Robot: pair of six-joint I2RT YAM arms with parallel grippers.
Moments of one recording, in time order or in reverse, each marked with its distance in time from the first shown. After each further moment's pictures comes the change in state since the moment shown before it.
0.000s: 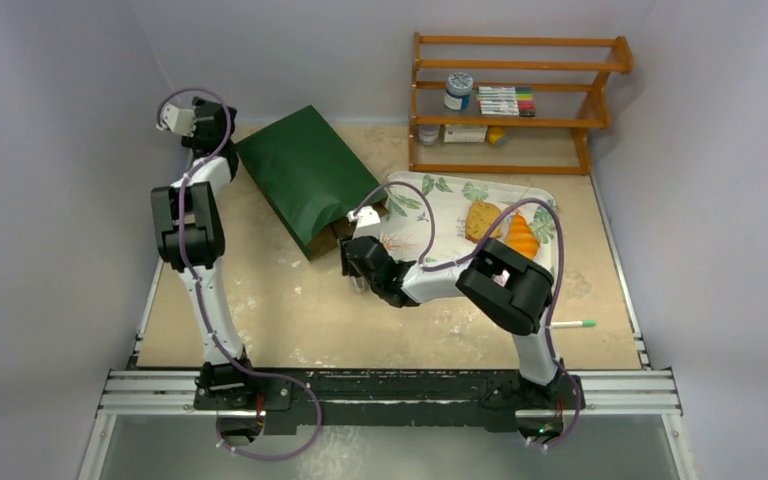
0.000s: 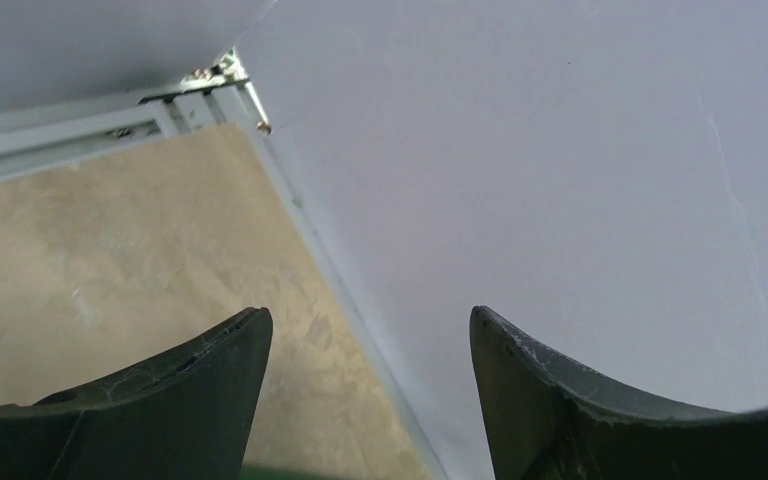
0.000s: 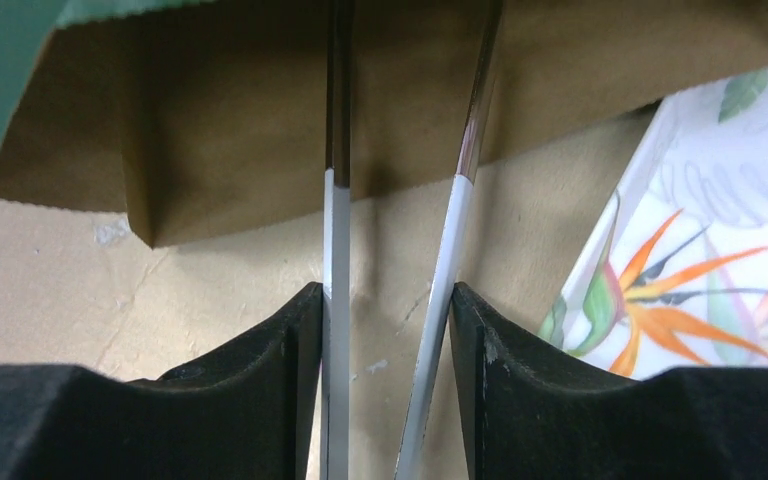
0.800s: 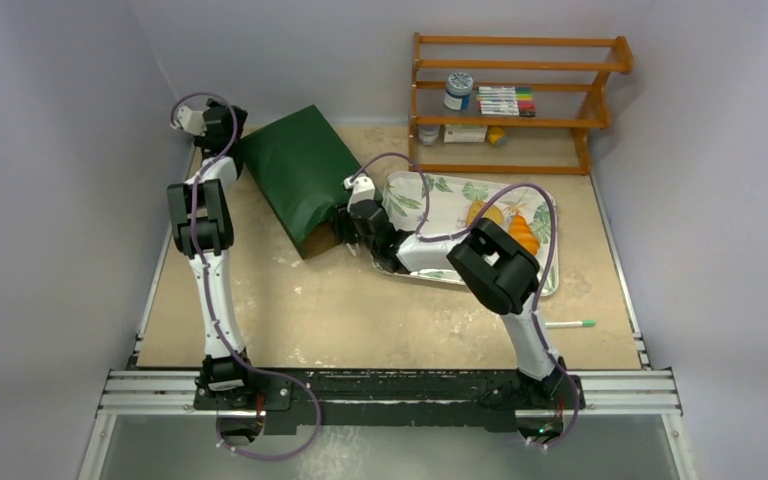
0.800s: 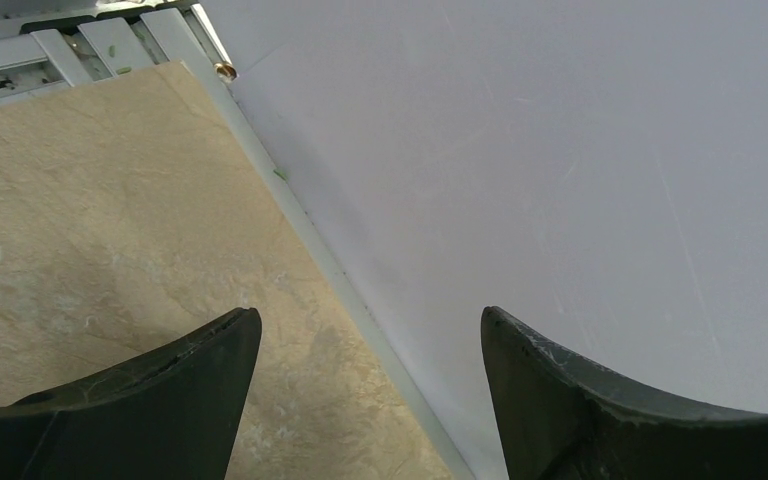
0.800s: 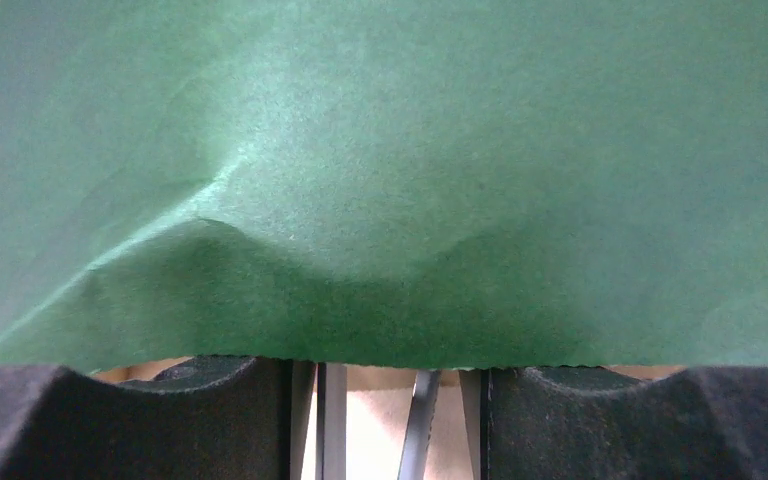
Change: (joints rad) left arm 0.011 0.319 0.332 -0.001 0.128 0.023; right arm -0.152 0.129 0.212 0.050 -0.225 -0.110
